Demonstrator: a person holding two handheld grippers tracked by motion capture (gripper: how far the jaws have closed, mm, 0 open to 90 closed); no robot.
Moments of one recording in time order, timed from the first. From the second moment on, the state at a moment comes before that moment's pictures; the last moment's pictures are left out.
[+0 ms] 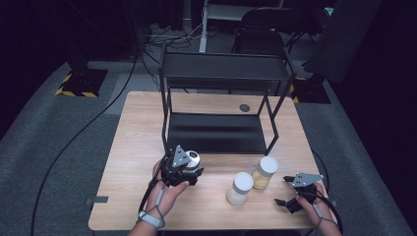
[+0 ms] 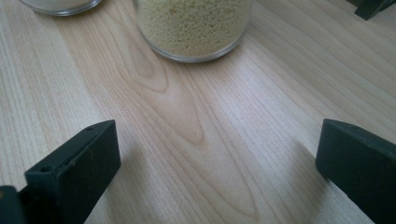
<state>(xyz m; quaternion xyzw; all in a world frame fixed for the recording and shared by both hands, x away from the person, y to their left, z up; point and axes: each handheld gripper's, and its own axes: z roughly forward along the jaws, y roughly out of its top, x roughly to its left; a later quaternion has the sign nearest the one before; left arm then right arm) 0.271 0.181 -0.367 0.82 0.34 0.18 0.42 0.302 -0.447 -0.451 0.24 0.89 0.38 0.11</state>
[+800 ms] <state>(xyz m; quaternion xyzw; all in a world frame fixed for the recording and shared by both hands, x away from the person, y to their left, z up) 0.333 0.186 -0.339 0.82 0.34 0.19 0.42 0.302 -0.447 -0.451 0.24 0.89 0.38 0.11</state>
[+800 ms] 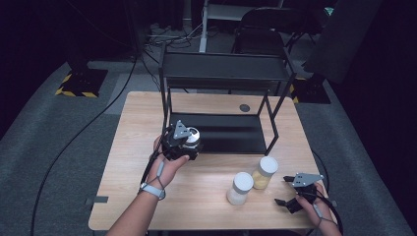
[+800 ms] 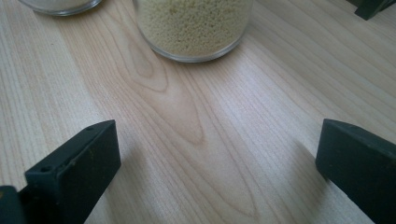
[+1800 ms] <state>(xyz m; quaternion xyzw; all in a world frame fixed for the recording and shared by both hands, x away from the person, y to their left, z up) 0.404 0.176 -0.369 0.82 0.35 0.18 0.42 0.302 -0.447 -0.451 0.24 0.89 0.38 0.11</state>
